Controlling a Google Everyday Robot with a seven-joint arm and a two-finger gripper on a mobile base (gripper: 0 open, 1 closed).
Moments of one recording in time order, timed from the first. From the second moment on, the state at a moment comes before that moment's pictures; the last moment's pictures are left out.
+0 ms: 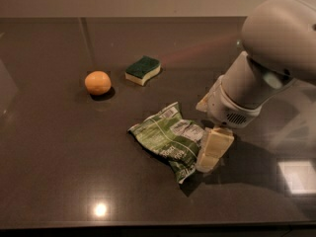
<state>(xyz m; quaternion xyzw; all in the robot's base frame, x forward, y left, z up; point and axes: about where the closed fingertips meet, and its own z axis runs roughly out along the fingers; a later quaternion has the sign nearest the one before) 0.436 -0.103 0.845 -0.65 0.74 0.07 0.15</state>
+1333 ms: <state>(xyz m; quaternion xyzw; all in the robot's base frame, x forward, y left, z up) 0.469 -0.075 0.897 -0.67 0.72 0.03 0.18</state>
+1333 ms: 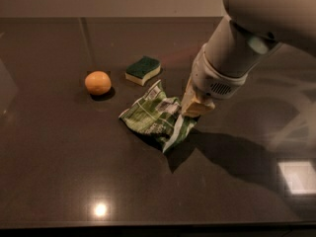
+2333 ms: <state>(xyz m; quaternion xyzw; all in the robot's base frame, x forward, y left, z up) 0.550 -0.027 0.926 -0.66 0.71 0.02 0.22</state>
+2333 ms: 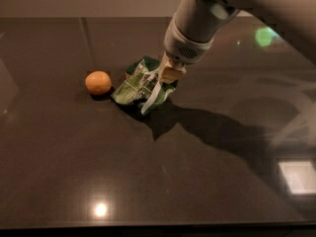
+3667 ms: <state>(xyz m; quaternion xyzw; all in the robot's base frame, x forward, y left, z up) 0.575 -0.011 0.913 -0.67 0.71 0.01 0.23</state>
